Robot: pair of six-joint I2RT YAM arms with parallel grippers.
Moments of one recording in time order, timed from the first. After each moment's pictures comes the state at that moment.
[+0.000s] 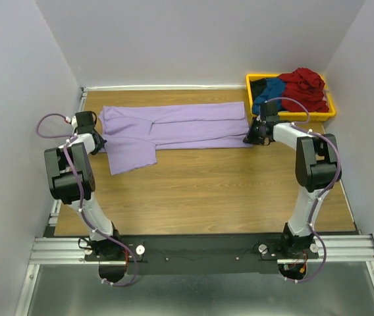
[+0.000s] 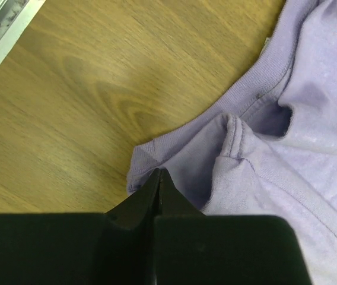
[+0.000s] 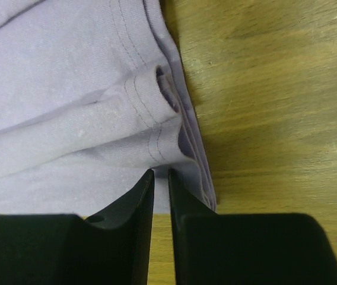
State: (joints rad) left arm 0.25 1.85 1.11 -0.15 -0.15 -0.46; right arm 0.14 1.97 1.27 -0.25 -0.10 0.47
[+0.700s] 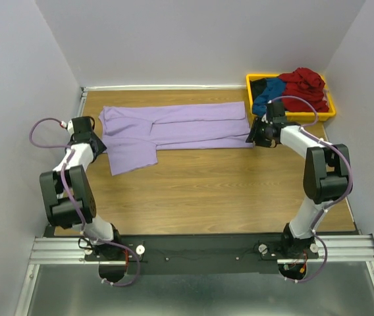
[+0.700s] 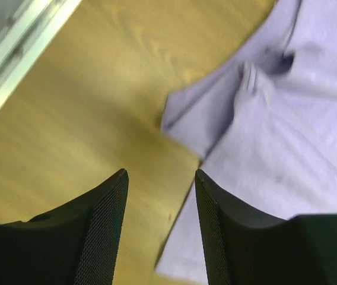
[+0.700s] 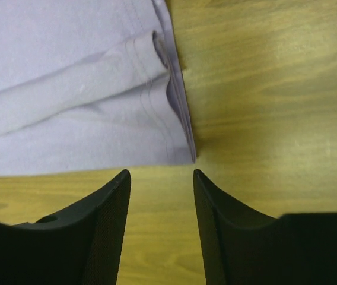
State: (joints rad) left arm 0.25 1.61 0.98 -0.24 -0.19 -0.45; right arm 0.12 1.83 1.19 -0.30 -0.09 0.39
